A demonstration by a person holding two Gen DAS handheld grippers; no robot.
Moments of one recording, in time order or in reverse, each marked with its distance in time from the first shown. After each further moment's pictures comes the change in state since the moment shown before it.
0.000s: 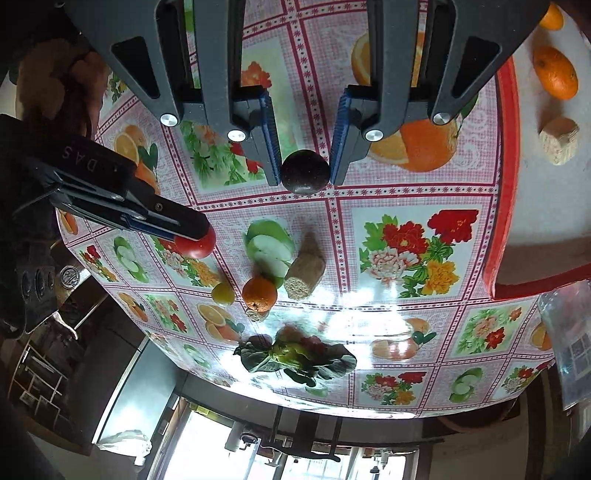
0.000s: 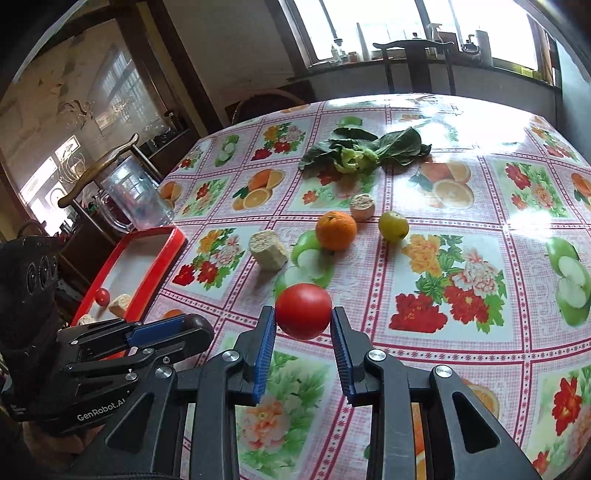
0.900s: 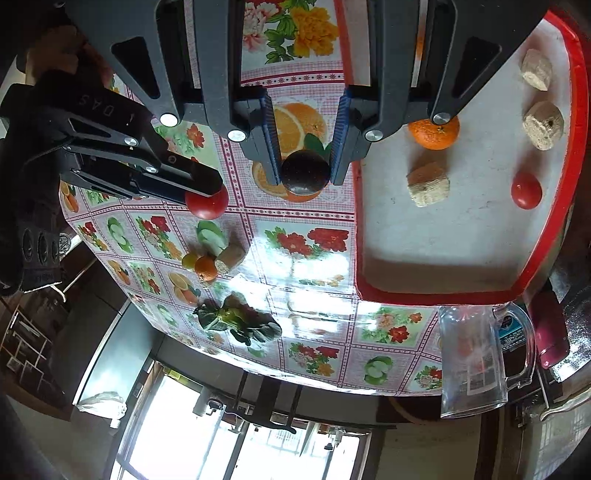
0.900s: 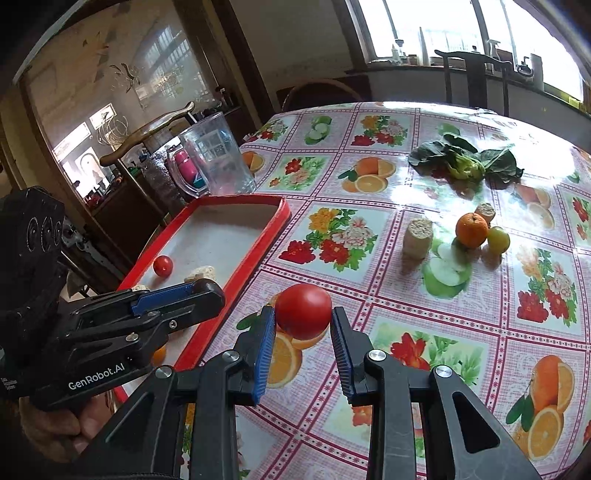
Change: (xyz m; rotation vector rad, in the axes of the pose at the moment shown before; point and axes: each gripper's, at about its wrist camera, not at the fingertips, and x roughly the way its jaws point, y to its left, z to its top) left arm -0.078 0.071 -0.026 -0.100 -0.103 0.065; right arm 0.009 0.118 -0.013 -0.135 0.037 0.097
